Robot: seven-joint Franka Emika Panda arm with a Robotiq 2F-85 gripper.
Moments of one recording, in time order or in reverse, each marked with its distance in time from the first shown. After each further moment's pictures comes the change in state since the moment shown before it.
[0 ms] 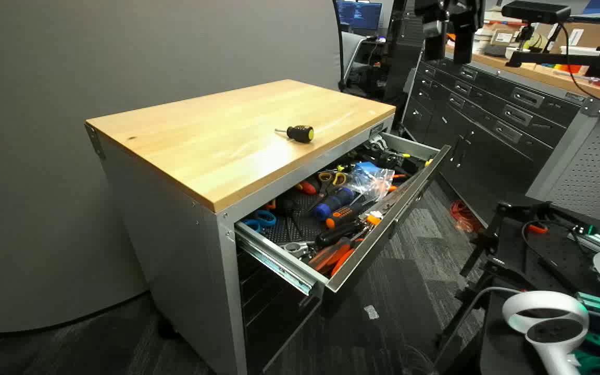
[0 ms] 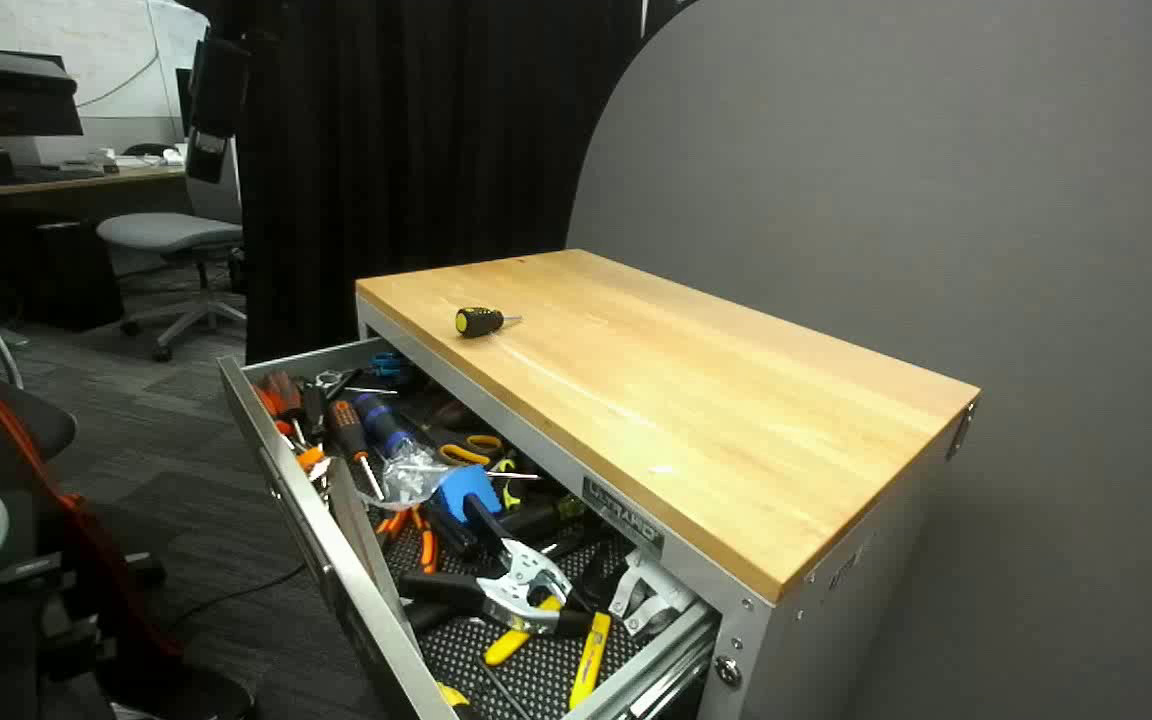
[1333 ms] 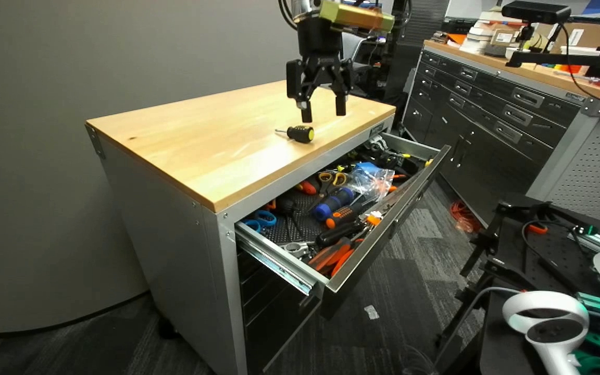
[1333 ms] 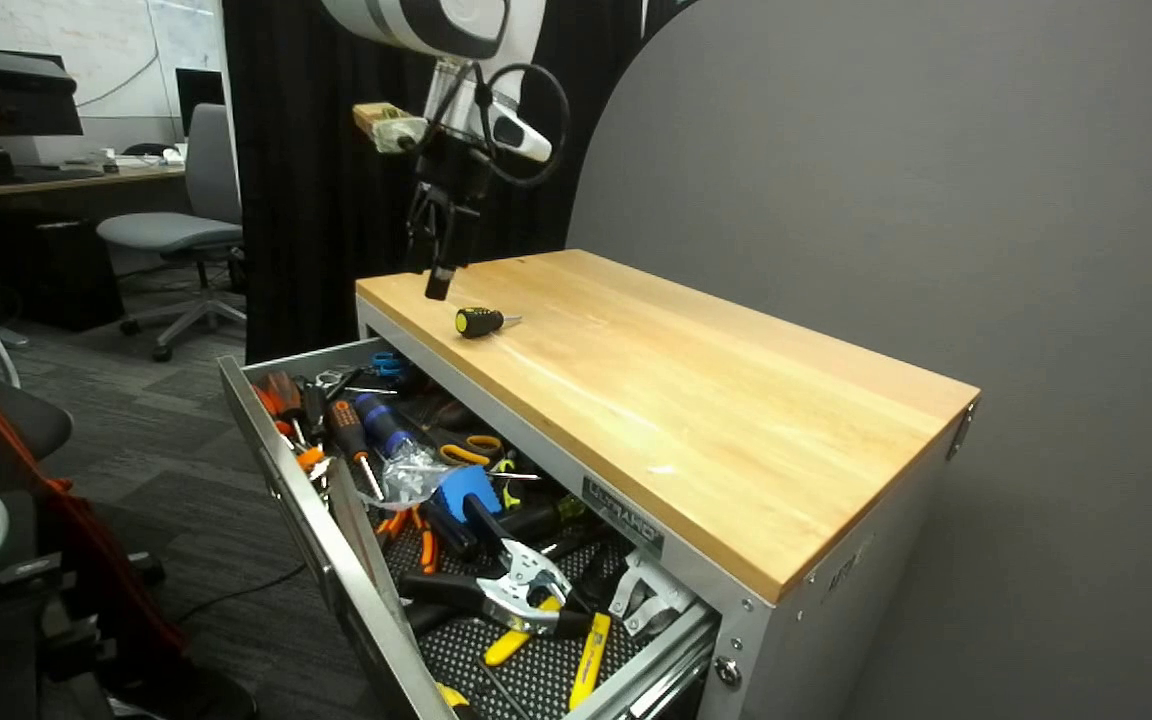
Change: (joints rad) arm 0.008 0.658 -0.054 0.517 -0.179 0.121 0.039
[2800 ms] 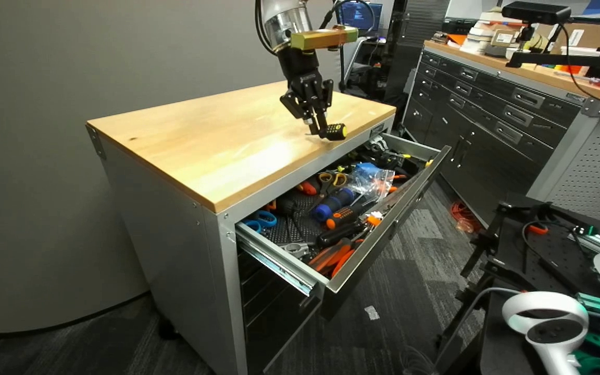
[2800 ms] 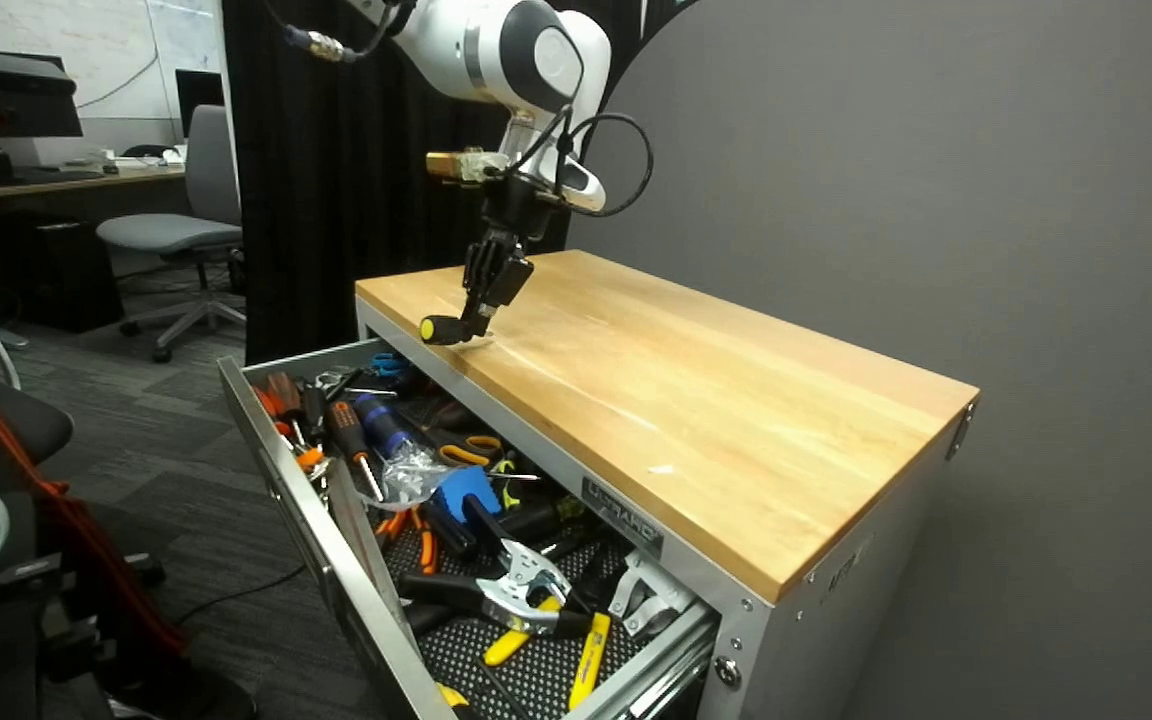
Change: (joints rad) arm 0.042 0.324 -0.093 0.450 -0.079 -0.324 -0.004
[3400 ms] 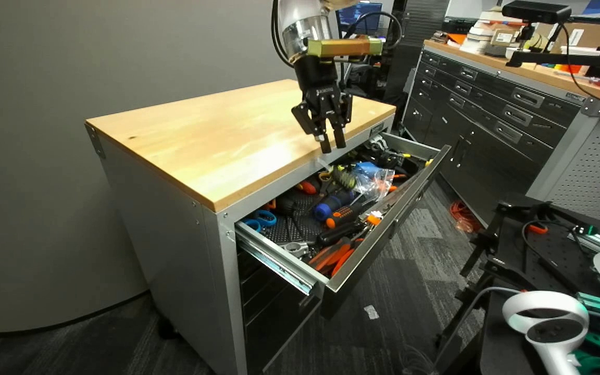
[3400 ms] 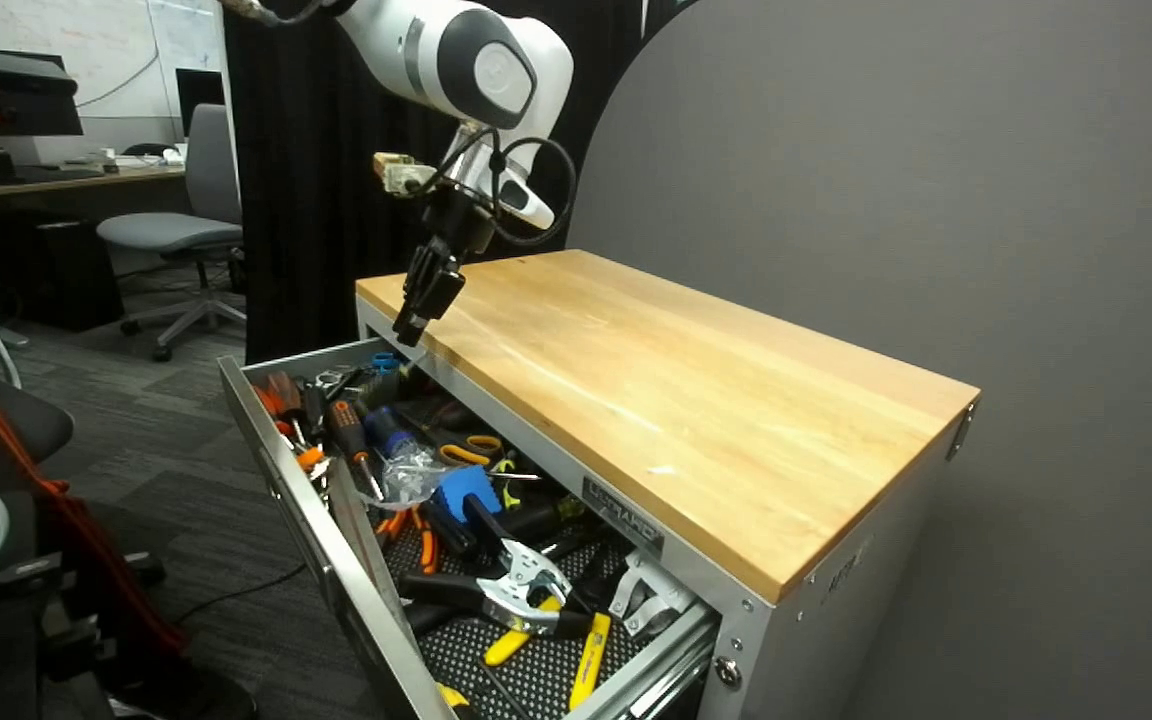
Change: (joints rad) arm 0.015 -0.170 0.019 -0.337 0.135 0.166 0.057
